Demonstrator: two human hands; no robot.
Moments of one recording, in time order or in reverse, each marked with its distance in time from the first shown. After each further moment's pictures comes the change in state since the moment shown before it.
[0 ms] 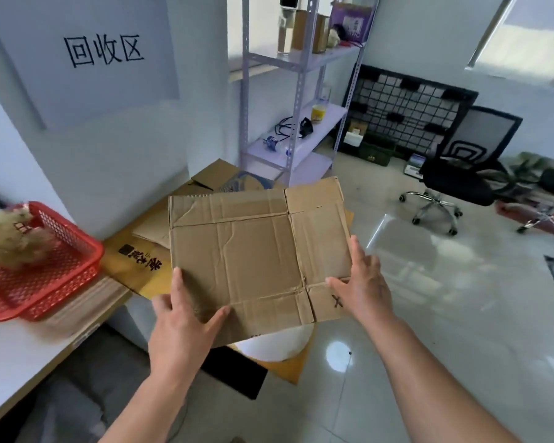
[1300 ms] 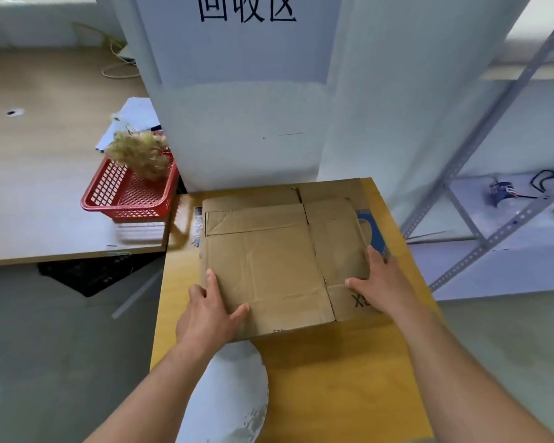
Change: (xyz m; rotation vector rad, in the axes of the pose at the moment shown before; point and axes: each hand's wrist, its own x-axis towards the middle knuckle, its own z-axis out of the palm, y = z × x) left_hand 0.155 0.110 0.143 0.216 0.143 -0.888; right_hand 0.391 -0.103 0.102 -0.290 -0.672 -0.794
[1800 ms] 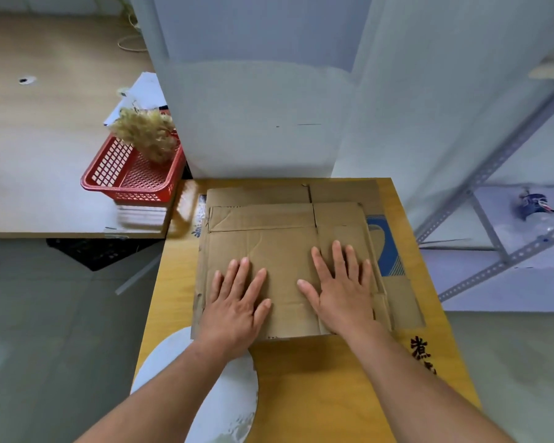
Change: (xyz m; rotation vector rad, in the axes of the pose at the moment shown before) left_hand 0.019 0.018 0.044 0.245 0.047 0.397; right_hand 0.015 -0.037 0.061 -0.373 0.083 -0.354
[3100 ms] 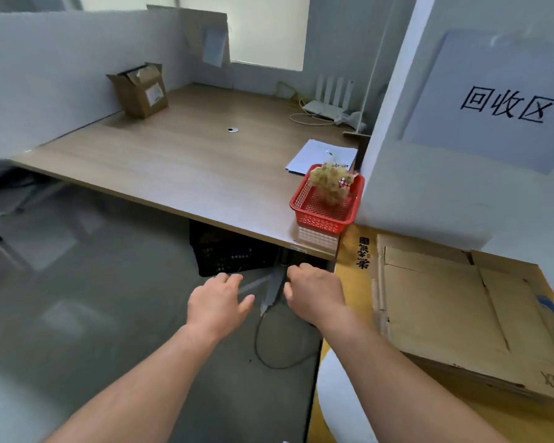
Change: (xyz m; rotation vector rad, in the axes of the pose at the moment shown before) left_hand -0.192 -0.277 -0.080 -0.097 0.338 -0.476; right_hand -0.081 -0.367 -0.062 -0.060 0.180 -0.594
